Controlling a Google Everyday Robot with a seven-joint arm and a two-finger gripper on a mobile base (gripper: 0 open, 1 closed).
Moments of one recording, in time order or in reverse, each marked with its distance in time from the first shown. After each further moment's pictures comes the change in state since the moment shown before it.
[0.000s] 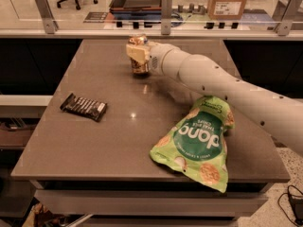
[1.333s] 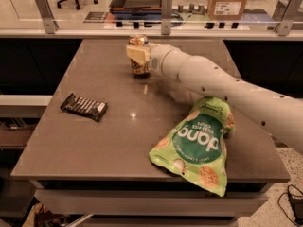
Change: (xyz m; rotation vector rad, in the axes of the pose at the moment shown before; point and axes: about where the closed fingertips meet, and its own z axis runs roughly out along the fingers) arm -0.001 0.001 -0.003 0.018 0.001 0.006
